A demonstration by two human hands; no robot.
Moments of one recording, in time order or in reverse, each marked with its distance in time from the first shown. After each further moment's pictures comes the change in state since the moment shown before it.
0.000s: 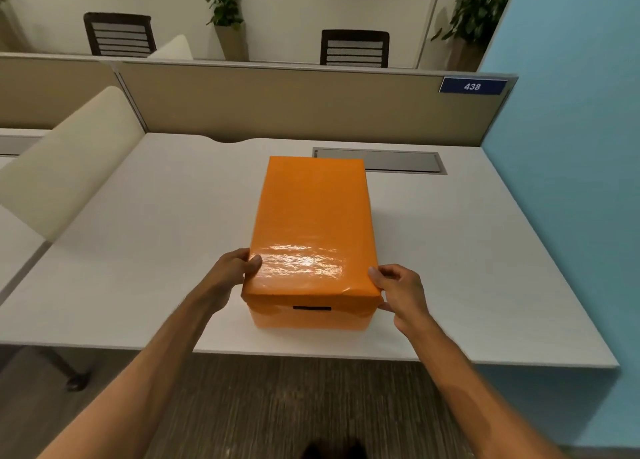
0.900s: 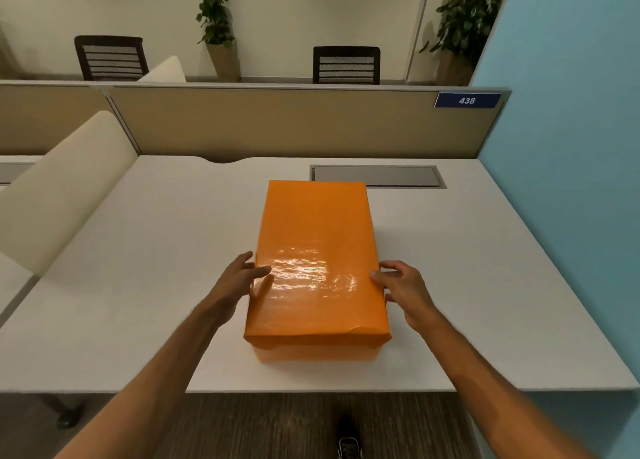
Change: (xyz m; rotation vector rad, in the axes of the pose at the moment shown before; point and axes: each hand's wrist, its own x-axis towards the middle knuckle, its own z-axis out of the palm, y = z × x) left_hand 0.057 0.012 -0.009 -0.043 0.044 0.004; right_hand 0.063 -0.021 0.005 -0.082 -0.067 -0.071
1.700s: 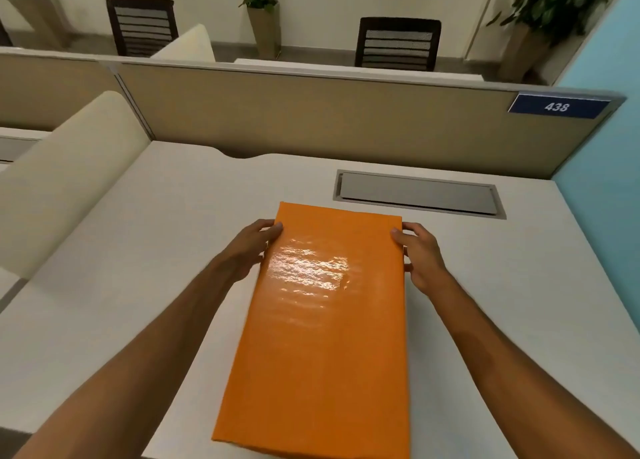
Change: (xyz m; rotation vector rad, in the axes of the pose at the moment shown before) left_hand 0.163 0.088 0.003 -0.001 0.023 -0.026; right_hand 0.211 -0.079 0.024 0.143 -0.076 -0.002
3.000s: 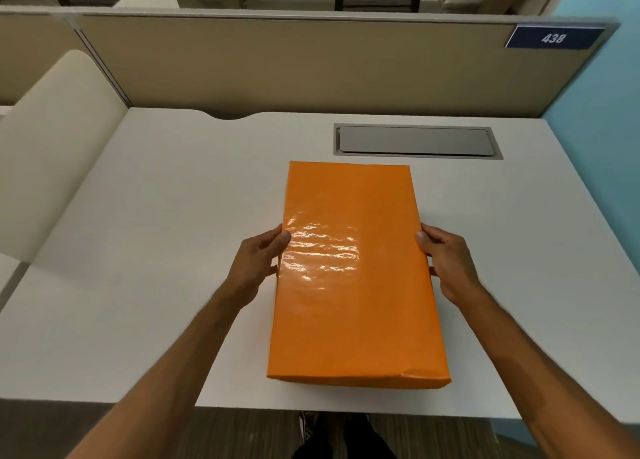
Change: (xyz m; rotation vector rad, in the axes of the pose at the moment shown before) left_hand -0.086 -0.073 -0.011 -0.065 -0.071 0.127; right_hand -0.114 0.057 -0.001 -0.128 0.110 -0.017
